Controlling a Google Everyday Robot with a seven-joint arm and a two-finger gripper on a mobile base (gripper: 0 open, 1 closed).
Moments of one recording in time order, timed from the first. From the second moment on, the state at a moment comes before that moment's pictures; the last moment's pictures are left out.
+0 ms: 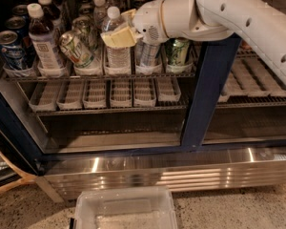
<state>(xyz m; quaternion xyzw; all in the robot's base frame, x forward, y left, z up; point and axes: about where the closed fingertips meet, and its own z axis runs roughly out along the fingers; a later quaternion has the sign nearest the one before) 0.632 0.067 0.980 -0.54 0.60 0.31 0.50</state>
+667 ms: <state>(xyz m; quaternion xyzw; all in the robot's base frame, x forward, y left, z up) 0.637 0.044 0.998 -0.52 0.60 0.31 0.52</state>
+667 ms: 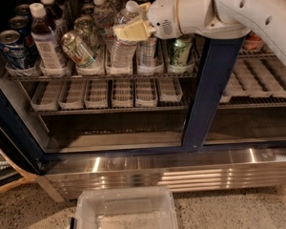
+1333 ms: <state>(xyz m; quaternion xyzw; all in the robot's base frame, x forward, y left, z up) 0.625 0.031 1.030 -0.52 0.58 0.30 0.55</state>
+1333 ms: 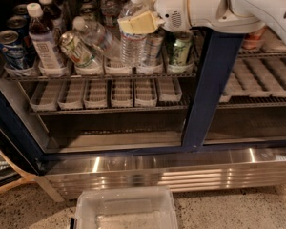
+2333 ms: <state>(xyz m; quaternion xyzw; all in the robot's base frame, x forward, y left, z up) 0.619 0.031 1.028 -0.52 0.58 0.30 0.55</state>
